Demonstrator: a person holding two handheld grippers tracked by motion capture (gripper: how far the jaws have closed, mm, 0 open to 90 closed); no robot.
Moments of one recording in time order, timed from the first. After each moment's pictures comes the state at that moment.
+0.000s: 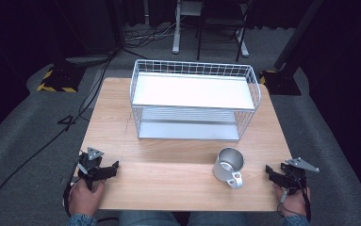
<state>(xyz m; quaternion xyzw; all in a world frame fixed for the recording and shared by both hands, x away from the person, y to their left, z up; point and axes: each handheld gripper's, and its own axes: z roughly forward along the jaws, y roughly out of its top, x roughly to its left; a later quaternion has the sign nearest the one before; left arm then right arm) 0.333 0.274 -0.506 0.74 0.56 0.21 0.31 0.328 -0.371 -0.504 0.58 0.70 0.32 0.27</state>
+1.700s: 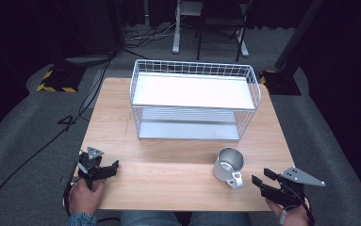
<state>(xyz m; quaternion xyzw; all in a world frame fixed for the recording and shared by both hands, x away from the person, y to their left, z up) 0.335 0.275 -0.506 0.74 0.56 0.22 0.31 0.260 -0.301 -0.426 0.47 0.74 0.42 0.21</state>
